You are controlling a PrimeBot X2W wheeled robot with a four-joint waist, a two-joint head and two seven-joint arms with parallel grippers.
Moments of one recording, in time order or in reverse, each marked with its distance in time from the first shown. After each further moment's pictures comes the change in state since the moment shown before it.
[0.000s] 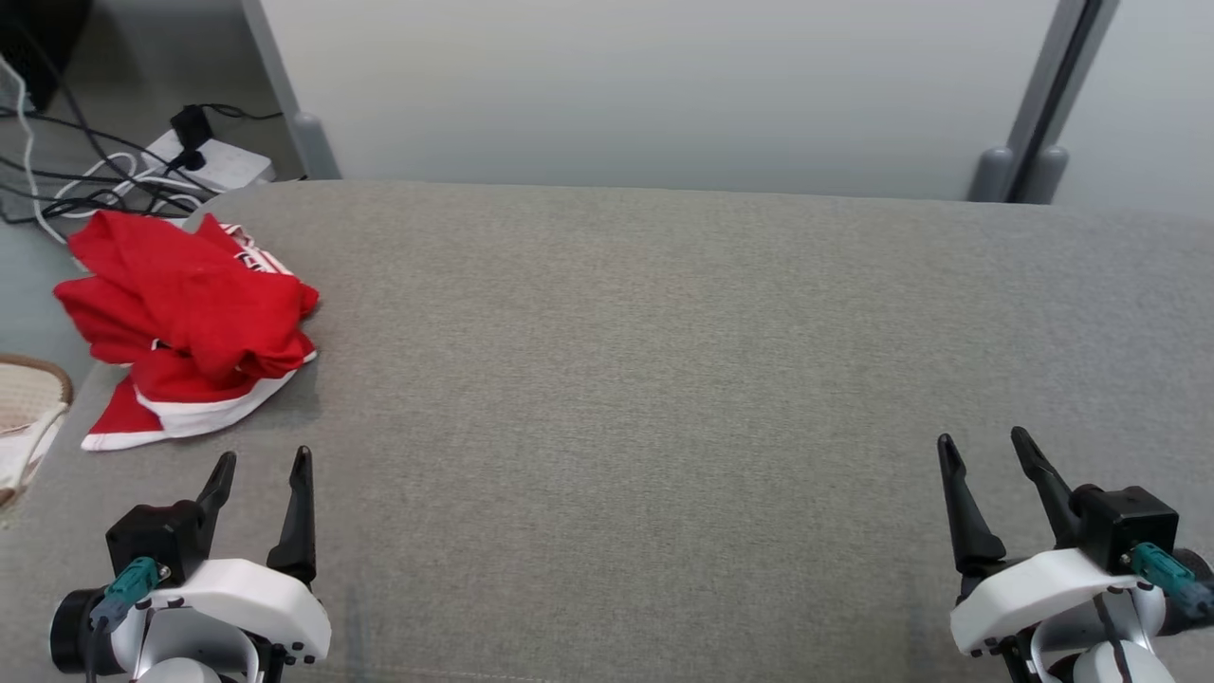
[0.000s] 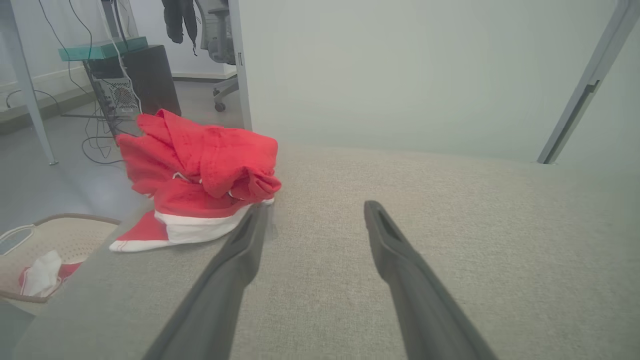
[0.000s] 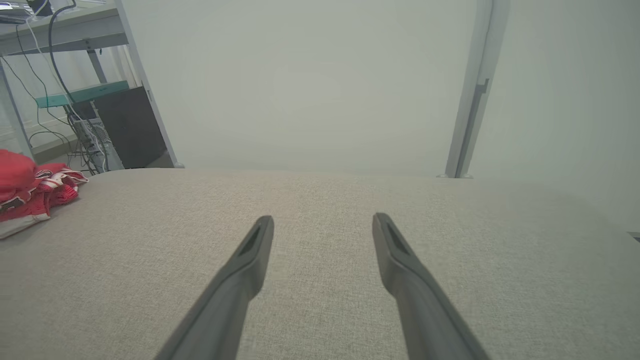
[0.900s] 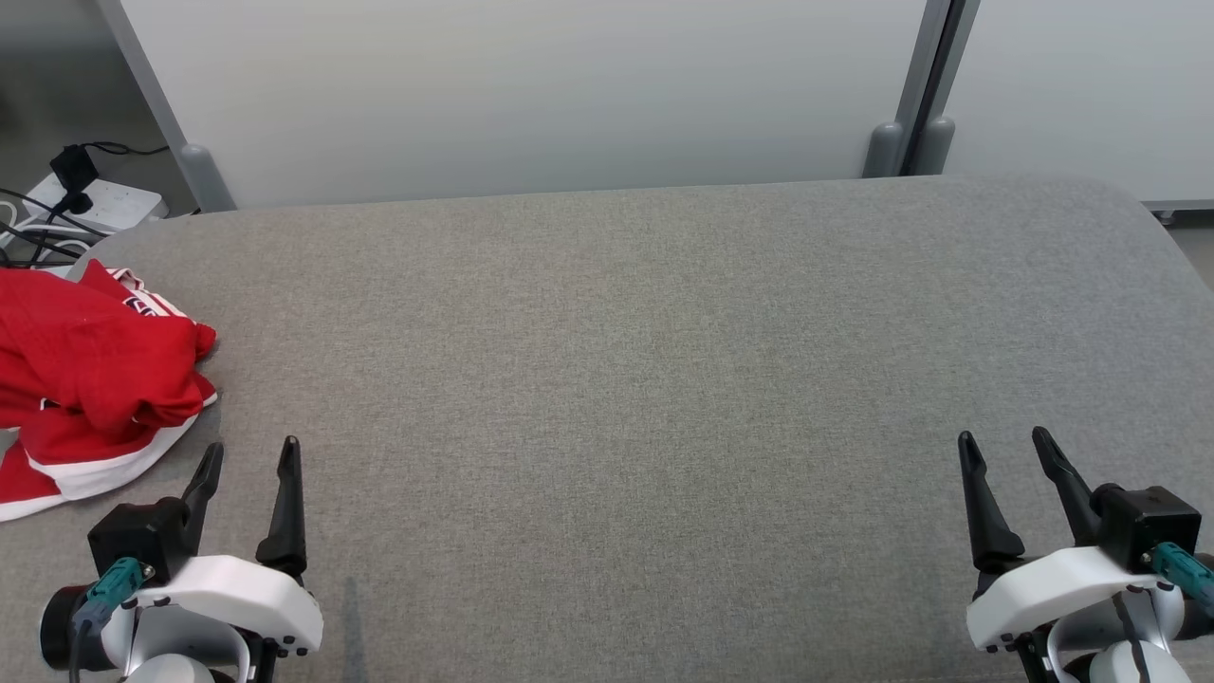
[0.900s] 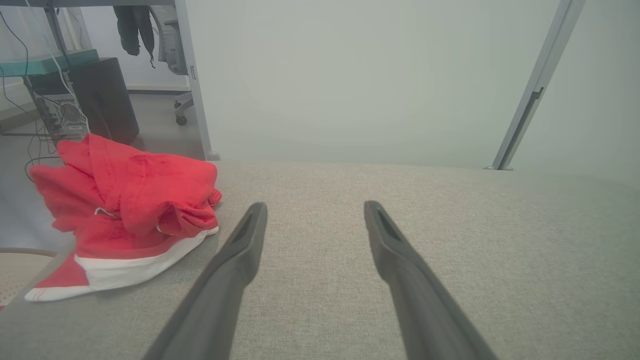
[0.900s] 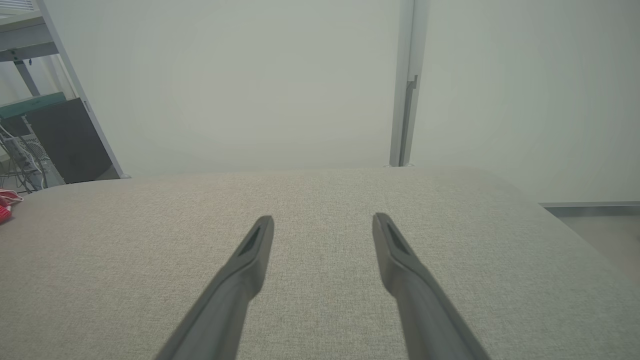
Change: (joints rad) left arm -0.001 -0.005 0.031 -0.001 0.000 -0.014 -0.024; right arm 0.000 0.003 -0.027 0.002 0.002 0.000 0.004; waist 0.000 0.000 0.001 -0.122
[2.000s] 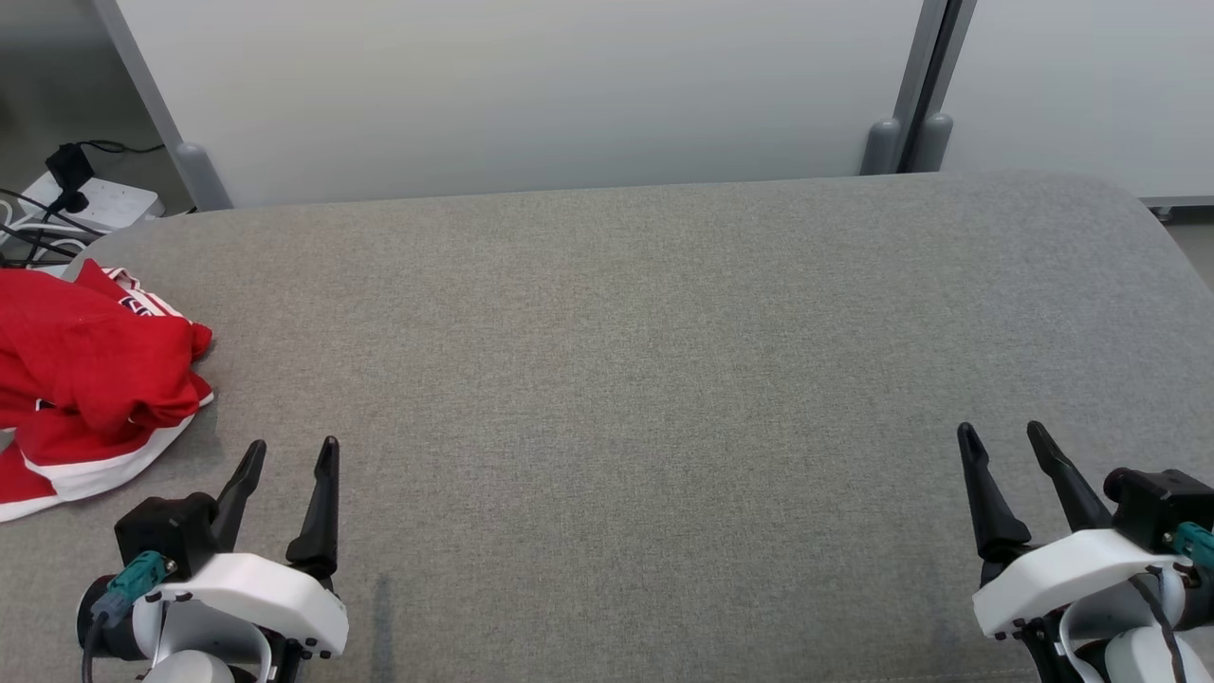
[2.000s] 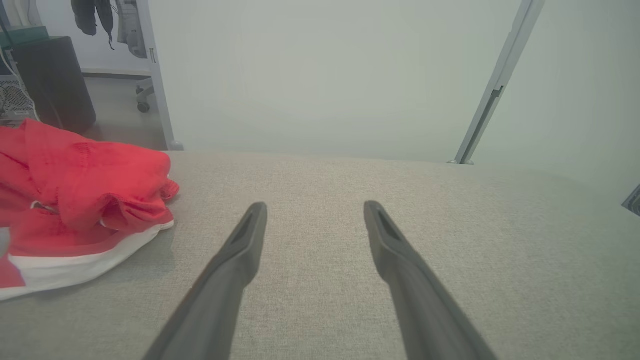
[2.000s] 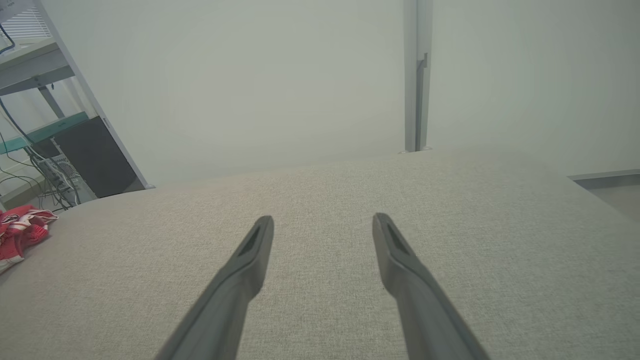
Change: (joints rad) left arm -0.007 -0.015 -0.028 -0.011 -0.046 -0.065 0.029; right arm -0.020 -0.053 0.057 -0.003 0.181 0.000 0.053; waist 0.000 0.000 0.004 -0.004
